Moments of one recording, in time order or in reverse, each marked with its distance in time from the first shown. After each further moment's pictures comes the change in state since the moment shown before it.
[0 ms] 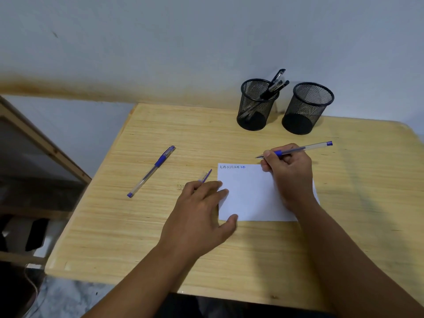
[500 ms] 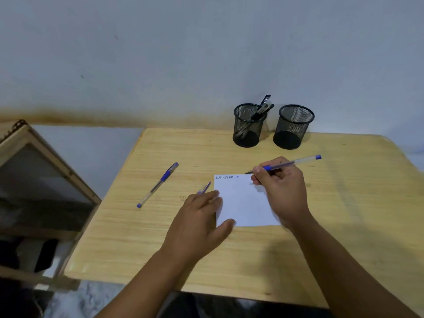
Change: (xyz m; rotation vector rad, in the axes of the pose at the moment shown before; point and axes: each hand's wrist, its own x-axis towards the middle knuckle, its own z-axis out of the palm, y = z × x) left_hand -0.007 0.006 -0.012 -0.018 0.049 0.045; right_hand -0.038 -0.034 -0.008 0.032 -0.068 -0.065
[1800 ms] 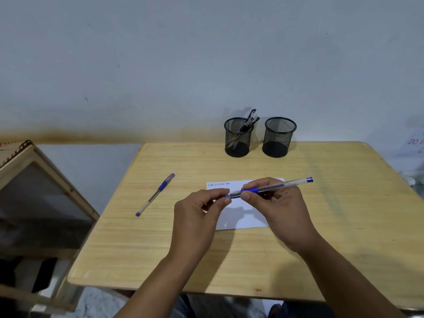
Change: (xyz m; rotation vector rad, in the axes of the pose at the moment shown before) left_hand 0.005 0.063 -0.041 -0.702 0.262 -0.291; right_hand -0.050 -0.032 -0.030 0.081 -0.201 -0.060
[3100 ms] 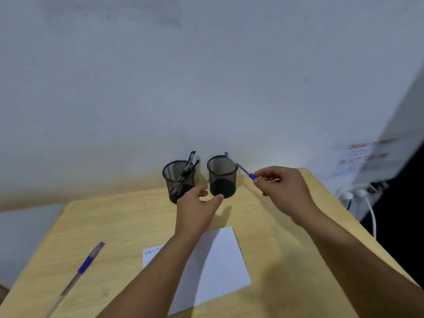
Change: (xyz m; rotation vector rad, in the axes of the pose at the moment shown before) left_hand 0.147 0.009 0.154 0.139 -0.170 -0.059; right_hand 0.124 -0.006 -0.145 -0.376 0.365 0.079
